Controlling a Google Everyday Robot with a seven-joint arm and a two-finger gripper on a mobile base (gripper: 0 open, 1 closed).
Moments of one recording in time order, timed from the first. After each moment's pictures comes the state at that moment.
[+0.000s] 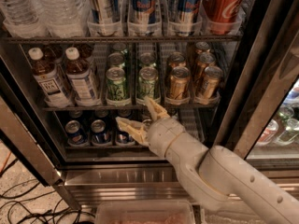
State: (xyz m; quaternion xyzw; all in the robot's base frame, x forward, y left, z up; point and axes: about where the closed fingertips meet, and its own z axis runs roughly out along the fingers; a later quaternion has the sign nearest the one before) arm 0.524 0.017 0.830 -0.29 0.64 0.20 0.68
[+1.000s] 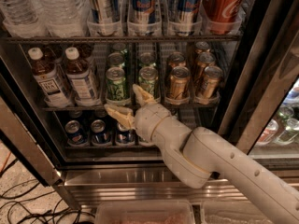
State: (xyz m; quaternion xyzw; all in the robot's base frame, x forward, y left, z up) arm 0.561 0.049 0.844 -0.29 0.64 0.22 0.68
